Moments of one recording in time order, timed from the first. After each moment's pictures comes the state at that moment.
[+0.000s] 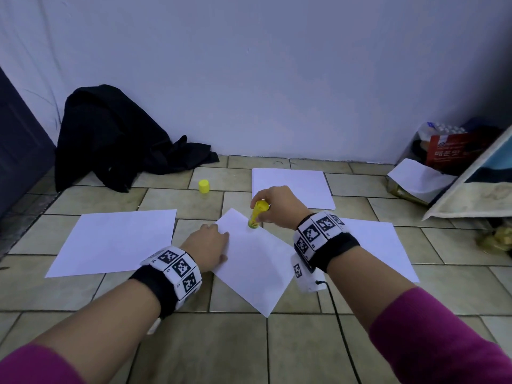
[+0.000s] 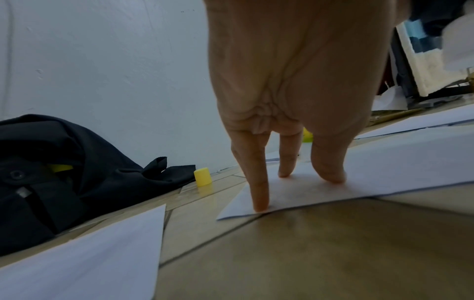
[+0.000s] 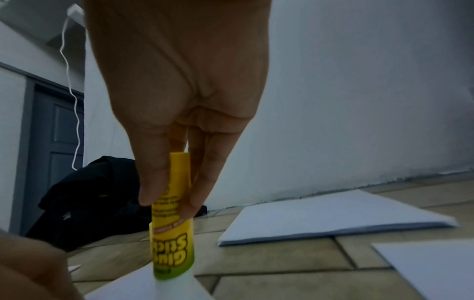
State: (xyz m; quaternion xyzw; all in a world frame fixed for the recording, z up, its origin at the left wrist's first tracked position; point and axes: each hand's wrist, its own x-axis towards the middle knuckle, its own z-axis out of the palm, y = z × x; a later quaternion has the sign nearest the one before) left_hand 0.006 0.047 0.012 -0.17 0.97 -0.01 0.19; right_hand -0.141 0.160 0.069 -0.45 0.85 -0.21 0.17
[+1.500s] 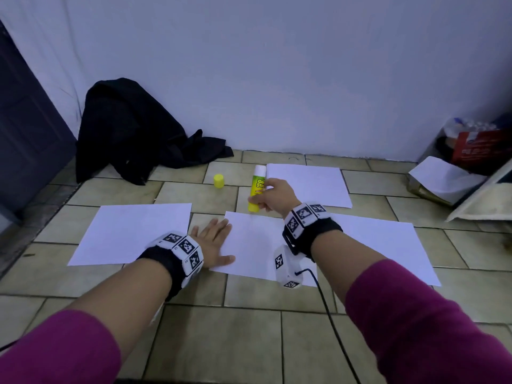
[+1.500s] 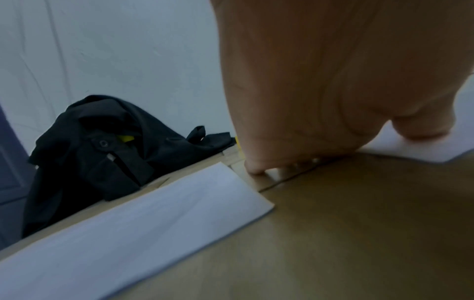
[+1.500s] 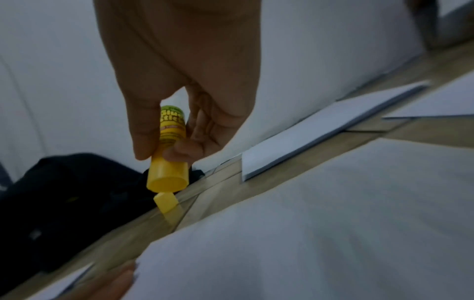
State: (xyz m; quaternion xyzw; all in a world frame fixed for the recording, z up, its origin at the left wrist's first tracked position) left_hand 0.028 0.019 -0.010 -0.20 0.93 0.08 0.28; right_hand -0.142 0.112 0.039 -0.25 0.79 -0.47 0.30
